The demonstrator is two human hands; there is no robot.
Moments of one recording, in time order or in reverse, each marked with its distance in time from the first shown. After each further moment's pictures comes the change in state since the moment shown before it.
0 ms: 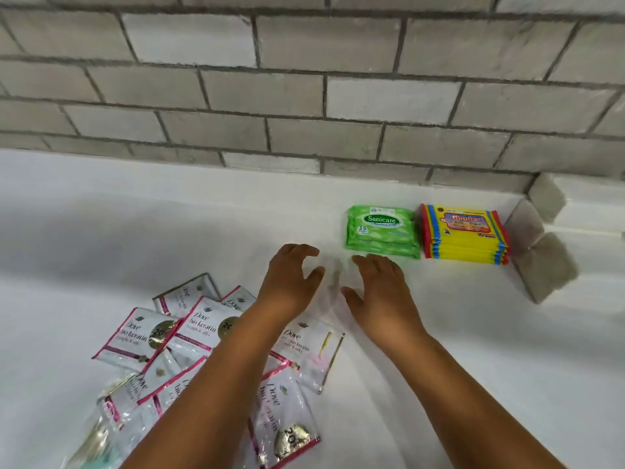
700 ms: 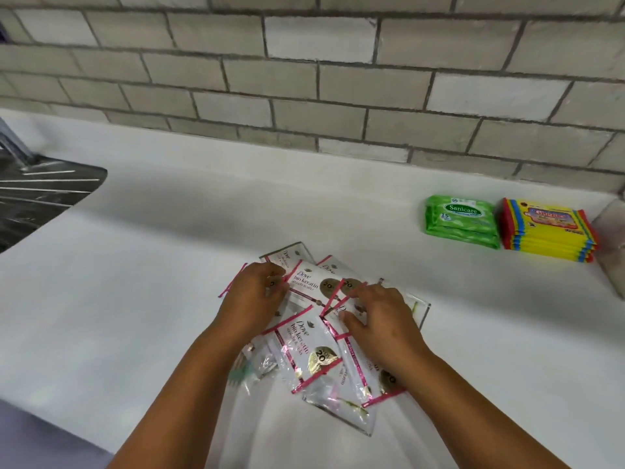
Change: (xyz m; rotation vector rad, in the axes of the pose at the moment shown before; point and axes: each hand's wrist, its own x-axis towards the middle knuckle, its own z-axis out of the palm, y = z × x) left_hand -0.124 -0.101 -0.152 0.121 0.064 -0.241; right_hand -0.083 -0.134 0.043 0.062 -0.218 -0.095
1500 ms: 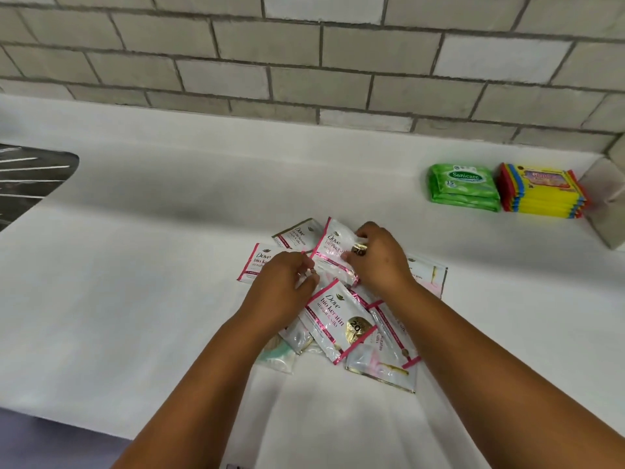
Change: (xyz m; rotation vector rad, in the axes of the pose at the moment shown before) left_hand -0.009 -0.021 -0.008 -0.055 -0.158 0.201; right_hand 0.050 -0.049 0.015 0.152 0.145 0.246
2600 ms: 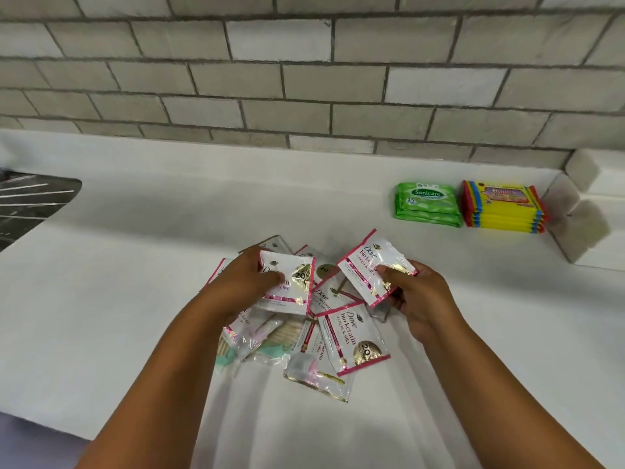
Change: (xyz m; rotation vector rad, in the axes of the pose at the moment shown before) left_hand 0.014 0.054 -0.003 -0.380 -0.101 -0.274; right_hand -0.032 0.097 -0.083 1.151 0.015 0.388
